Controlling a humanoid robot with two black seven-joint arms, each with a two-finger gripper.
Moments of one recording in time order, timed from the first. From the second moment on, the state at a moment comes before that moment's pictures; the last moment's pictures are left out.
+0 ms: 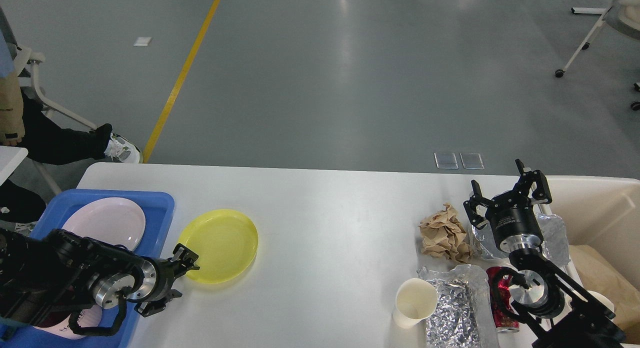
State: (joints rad) left arm -1.22 0.41 0.99 -1.18 -0.56 0.06 -0.07; right arm 0.27 -0.24 1.07 0.91 -0.17 0.15 0.47
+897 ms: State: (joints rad) left arm -1.18 0.39 0.95 -1.11 -0.56 0.03 -0.06; right arm 0.27 -0.24 1.07 0.91 -0.17 0.15 0.47
